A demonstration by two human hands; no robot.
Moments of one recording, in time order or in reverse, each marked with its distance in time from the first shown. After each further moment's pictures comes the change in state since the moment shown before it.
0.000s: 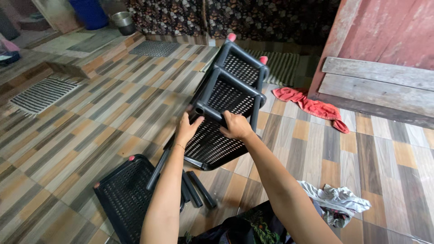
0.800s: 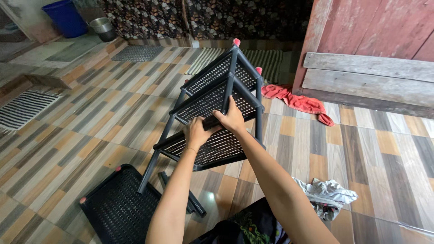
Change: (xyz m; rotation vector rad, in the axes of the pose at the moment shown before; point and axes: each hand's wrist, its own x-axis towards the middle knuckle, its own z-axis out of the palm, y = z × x) left_hand -0.010 0.073 0.084 0.394 -0.227 -0.083; right_hand 0.006 0.029 -0.028 0.269 0.169 0.755
